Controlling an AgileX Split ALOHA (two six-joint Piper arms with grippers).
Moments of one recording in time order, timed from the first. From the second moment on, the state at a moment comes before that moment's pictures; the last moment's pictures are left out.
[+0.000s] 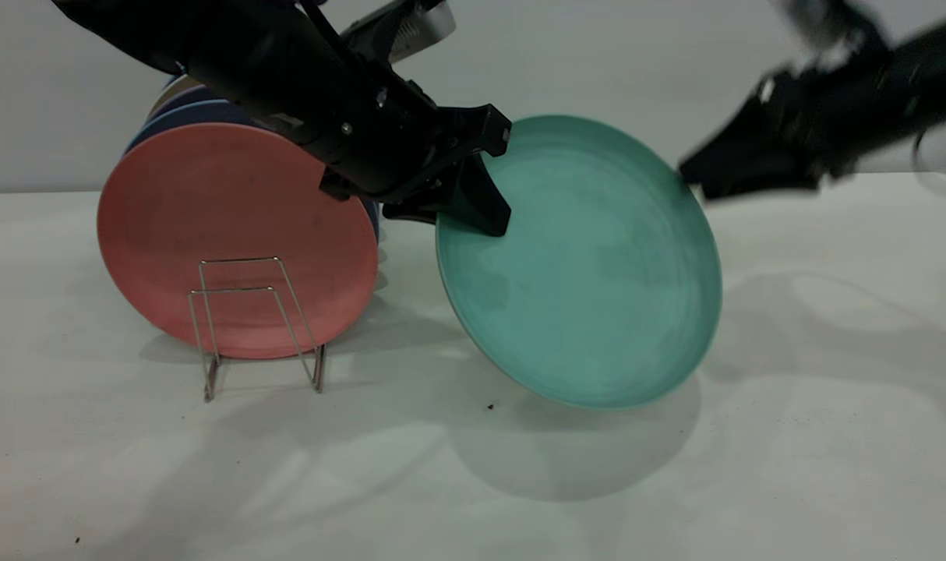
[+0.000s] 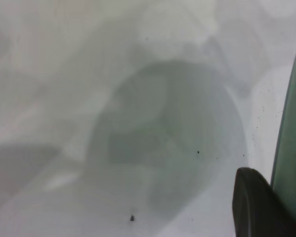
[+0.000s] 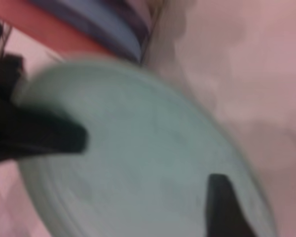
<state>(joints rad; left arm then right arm) -0.42 2.07 -1.28 -1.12 0.38 0.90 -0.06 2.14 -1.36 1.28 0.96 -1.28</state>
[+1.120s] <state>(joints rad) 0.05 1.69 -1.28 -0.76 0.81 1.81 -0.06 0.98 -0.76 0.69 1.21 -0.73</state>
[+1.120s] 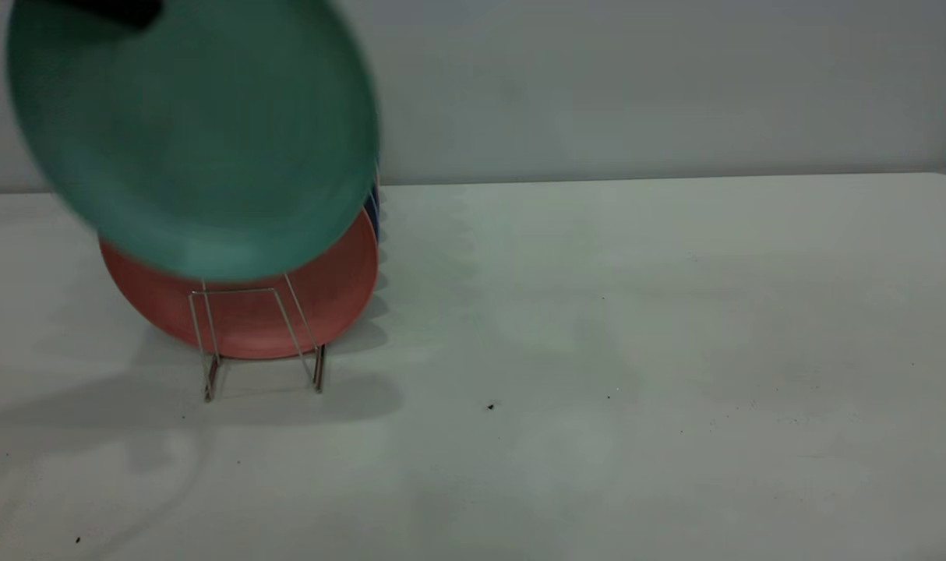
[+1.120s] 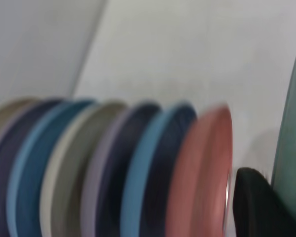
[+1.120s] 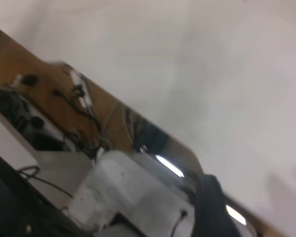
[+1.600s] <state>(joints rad) 0.05 1.69 -1.28 -0.67 0.70 2.06 -0.06 0.49 -0.61 0.42 1.24 -0.34</state>
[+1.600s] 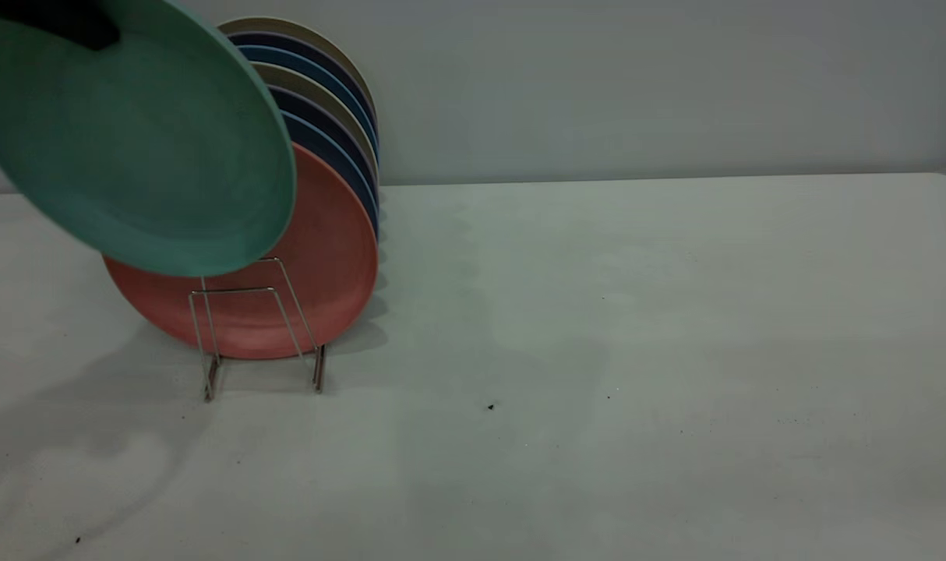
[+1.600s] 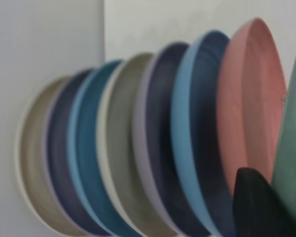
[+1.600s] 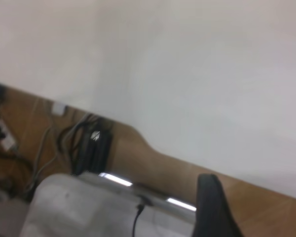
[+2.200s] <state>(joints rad) 0.05 1.70 -1.28 -0.73 0.68 2.07 -0.06 0.27 -0.60 0.23 1.24 -0.21</state>
